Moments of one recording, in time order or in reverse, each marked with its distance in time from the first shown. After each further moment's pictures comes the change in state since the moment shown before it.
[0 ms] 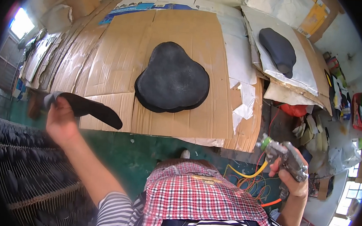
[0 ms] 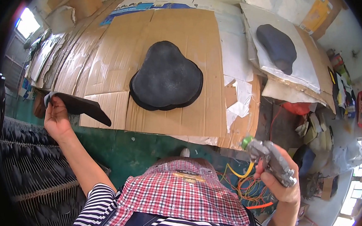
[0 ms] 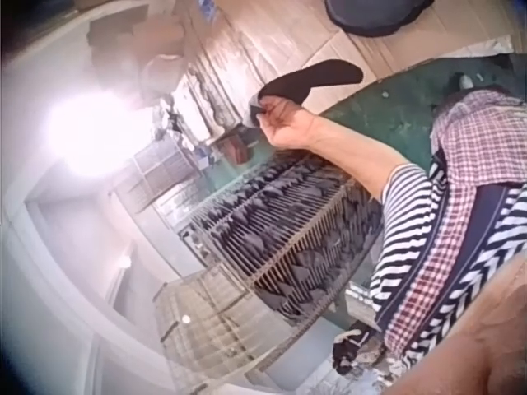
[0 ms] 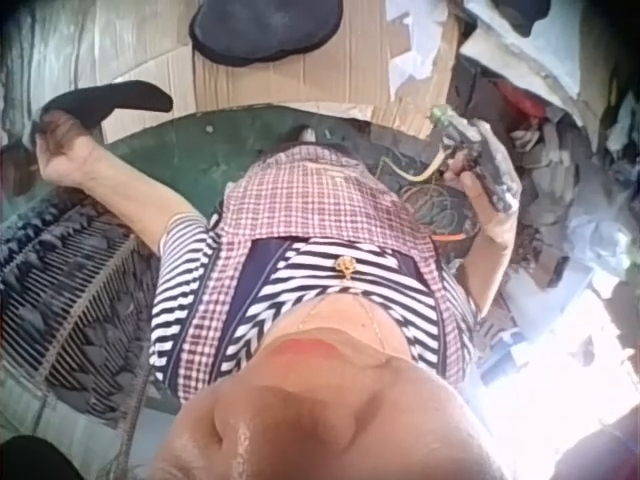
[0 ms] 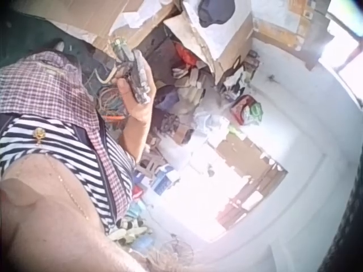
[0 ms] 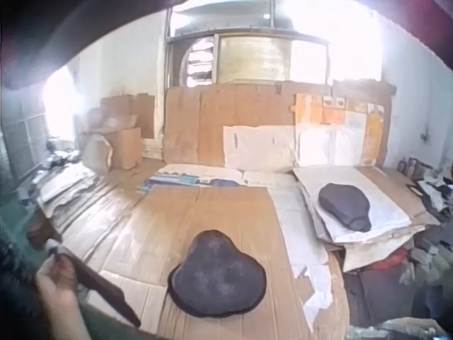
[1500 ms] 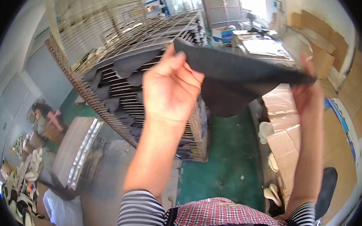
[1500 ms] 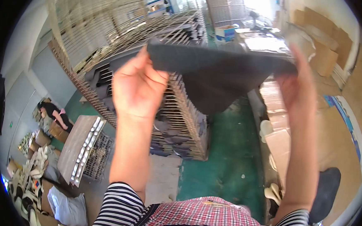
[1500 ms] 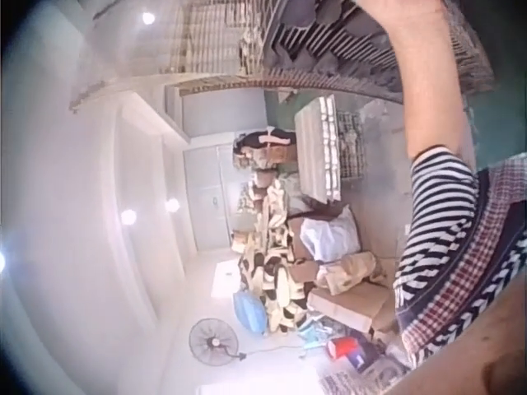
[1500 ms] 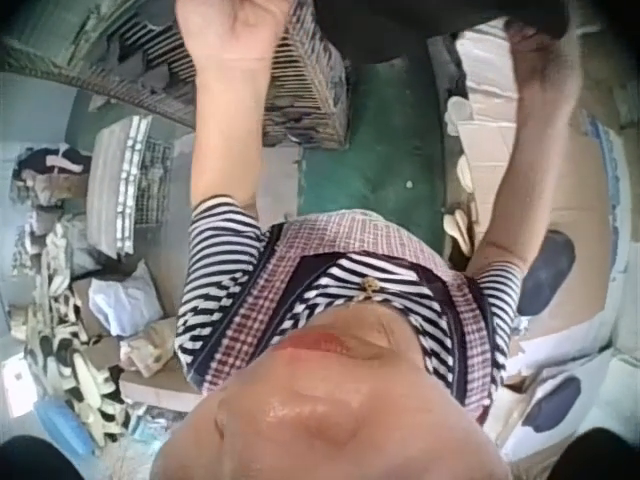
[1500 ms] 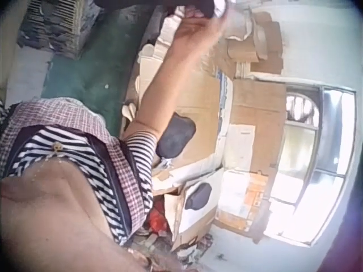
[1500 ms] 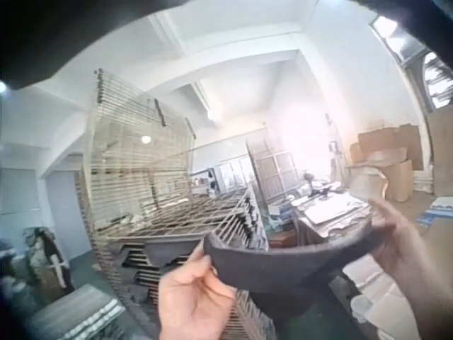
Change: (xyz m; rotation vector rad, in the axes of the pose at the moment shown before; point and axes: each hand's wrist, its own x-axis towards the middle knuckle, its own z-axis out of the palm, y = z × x) left_hand -0.213 0.364 0.185 0.397 0.002 0.587; right_hand 0.069 -0.193 0.580 1.007 -1.099 -0.248
